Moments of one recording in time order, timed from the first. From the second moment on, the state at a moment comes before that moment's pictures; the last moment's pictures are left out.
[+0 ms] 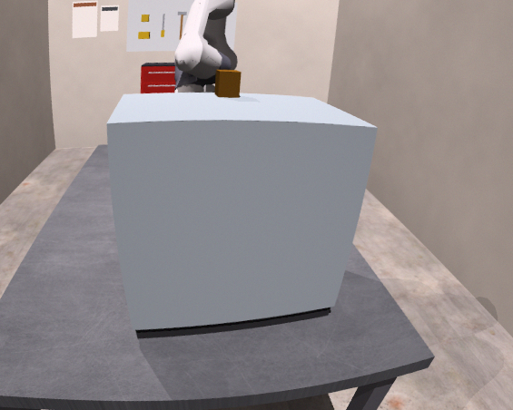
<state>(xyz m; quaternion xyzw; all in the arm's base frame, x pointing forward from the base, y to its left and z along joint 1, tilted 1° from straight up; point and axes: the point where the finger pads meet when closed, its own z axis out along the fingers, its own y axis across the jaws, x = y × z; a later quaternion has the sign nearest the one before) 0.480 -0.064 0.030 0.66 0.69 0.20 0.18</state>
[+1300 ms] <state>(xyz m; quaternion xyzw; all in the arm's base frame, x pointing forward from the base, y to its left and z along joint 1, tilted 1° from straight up) 0.481 -0.064 0.029 0.66 0.70 0.20 0.19</state>
